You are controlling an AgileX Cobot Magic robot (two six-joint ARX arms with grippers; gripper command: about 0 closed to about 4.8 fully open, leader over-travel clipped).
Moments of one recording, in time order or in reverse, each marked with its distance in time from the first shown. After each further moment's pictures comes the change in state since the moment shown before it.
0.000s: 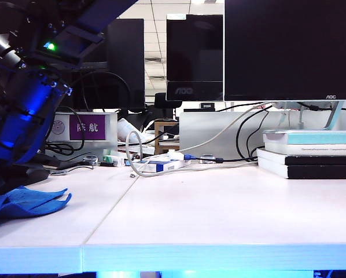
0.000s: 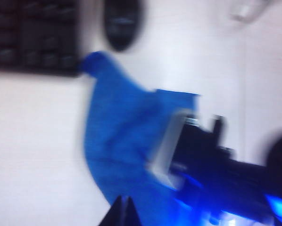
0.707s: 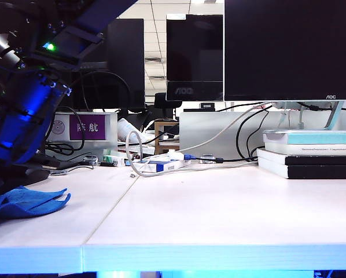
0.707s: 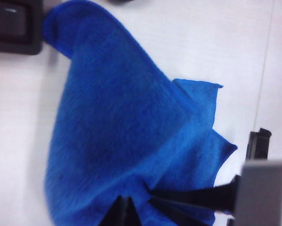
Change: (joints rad) left arm 0.024 0.401 -0.134 0.205 0.200 0.048; right arm 0.003 0.001 0.000 0.005 -0.003 0.014
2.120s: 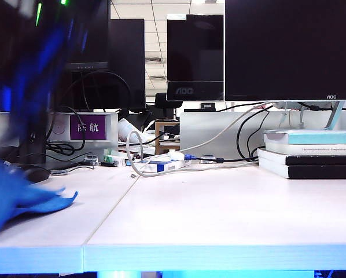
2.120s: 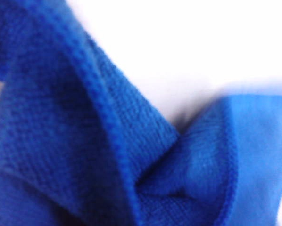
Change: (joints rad) left arm -0.129 0.234 0.008 0.145 -0.140 0.009; right arm -0.018 -0.168 -0.016 -0.056 -0.026 0.006
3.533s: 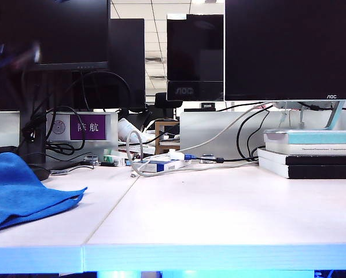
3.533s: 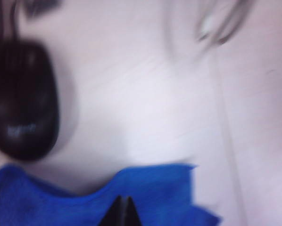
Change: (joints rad) left arm -0.224 -0.149 0.341 -0.059 -0.086 -0.092; right arm -0.129 -0.352 0.002 0.100 0.188 -0.029
